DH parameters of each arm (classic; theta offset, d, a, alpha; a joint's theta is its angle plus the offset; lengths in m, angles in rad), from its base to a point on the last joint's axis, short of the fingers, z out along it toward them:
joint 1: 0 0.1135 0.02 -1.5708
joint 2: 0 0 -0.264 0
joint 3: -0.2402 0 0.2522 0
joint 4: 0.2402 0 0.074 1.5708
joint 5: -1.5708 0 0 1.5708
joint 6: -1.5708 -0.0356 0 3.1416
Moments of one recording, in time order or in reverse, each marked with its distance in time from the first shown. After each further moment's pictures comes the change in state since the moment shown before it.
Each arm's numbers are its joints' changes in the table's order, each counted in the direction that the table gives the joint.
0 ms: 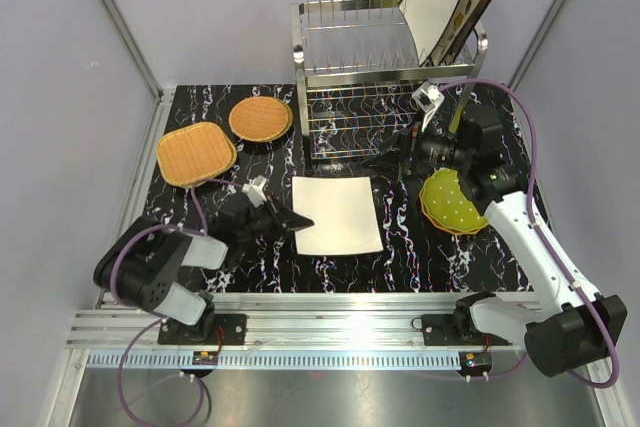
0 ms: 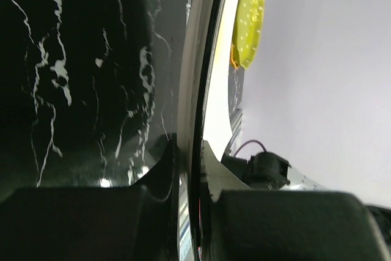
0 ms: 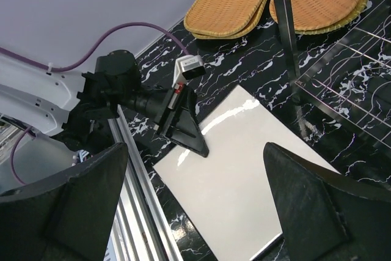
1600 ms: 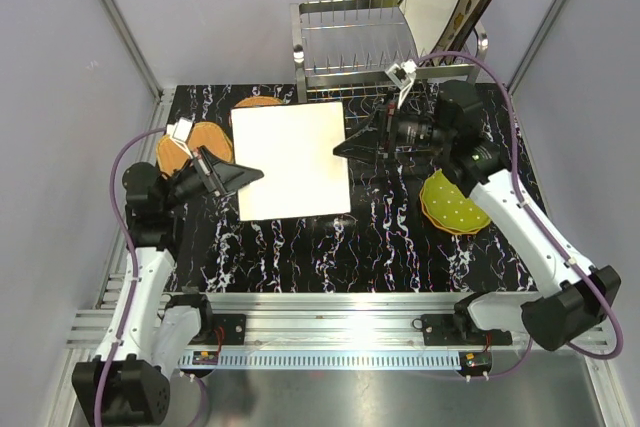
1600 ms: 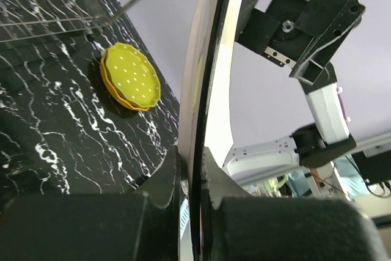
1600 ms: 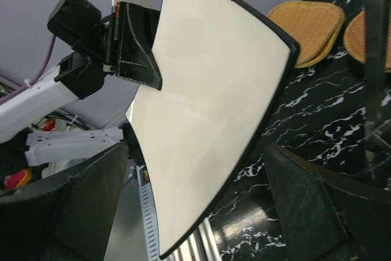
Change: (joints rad) left arm 0.448 -0.631 -0.399 0.527 -0.488 -0.103; right arm 0.181 0.152 -0.230 -0.052 0.016 -0.224
